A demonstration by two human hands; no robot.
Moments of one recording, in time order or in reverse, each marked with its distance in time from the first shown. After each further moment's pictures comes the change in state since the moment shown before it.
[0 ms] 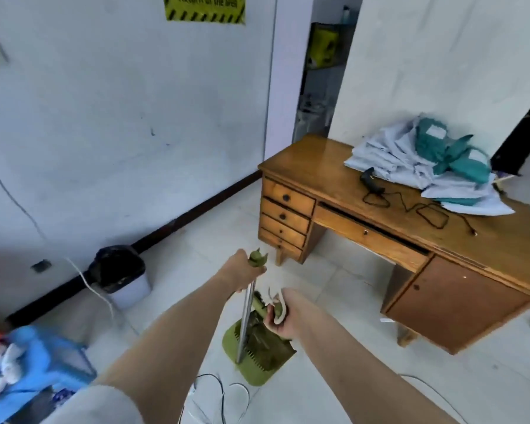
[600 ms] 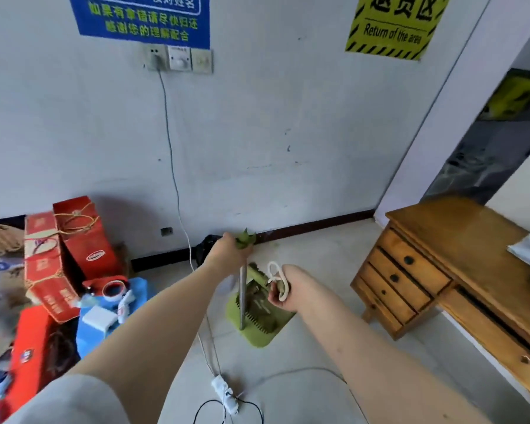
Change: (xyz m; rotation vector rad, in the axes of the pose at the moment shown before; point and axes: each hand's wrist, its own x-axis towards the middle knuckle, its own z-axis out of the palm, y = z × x) left_hand 0.016 -0.198 -0.206 -0.234 0.611 -0.273; right_hand 0.067 -0.013 0.279 -0.586 -0.239 -0.033
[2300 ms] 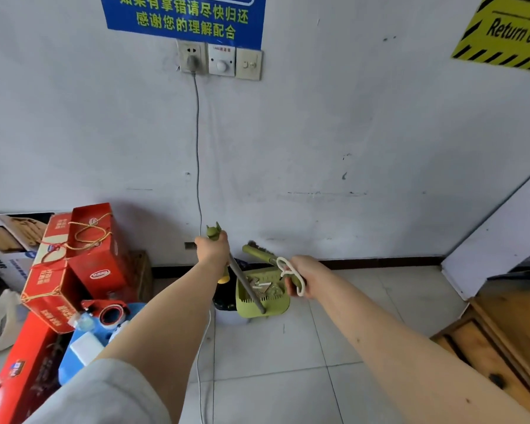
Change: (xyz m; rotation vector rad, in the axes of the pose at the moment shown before) left_hand 0.280 -0.002 -0.014 -0.749 0.466 -0.594; right_hand 0.203 -0.246 0.053 -0.465 -0.061 -0.075
